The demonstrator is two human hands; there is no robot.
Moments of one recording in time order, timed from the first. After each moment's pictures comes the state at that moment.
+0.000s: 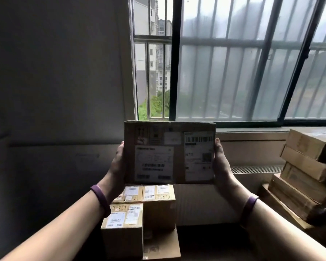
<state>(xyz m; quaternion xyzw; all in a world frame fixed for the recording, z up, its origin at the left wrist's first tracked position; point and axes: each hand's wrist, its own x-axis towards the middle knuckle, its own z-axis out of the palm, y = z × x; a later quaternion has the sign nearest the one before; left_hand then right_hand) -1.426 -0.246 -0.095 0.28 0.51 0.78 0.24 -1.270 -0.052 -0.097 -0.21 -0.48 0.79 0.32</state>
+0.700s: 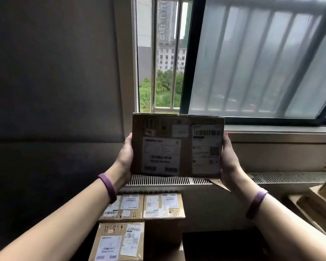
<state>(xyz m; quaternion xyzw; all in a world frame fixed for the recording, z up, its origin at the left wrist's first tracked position) -1.674 -0.079 -0.153 0.15 0.55 0.75 0.33 -1.490 0.096 -0.132 -0.29 -0.50 0.76 0.29</state>
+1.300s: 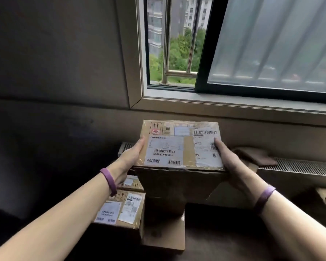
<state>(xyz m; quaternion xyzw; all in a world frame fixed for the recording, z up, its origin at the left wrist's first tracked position) -1.690 -0.047 -0.264 0.06 0.70 0.59 0.39 -1.516 0.188 -0.242 -0.41 -0.58 0.69 0.09</state>
